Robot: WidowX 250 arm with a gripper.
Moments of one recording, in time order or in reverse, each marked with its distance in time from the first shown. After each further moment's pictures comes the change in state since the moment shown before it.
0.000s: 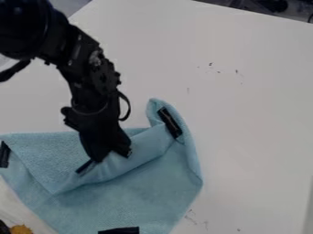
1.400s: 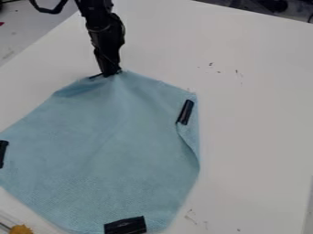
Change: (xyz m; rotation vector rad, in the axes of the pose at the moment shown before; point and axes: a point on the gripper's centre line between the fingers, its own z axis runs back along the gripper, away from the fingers) arm 0.155 0.115 -0.063 -0.047 -0.087 -0.439
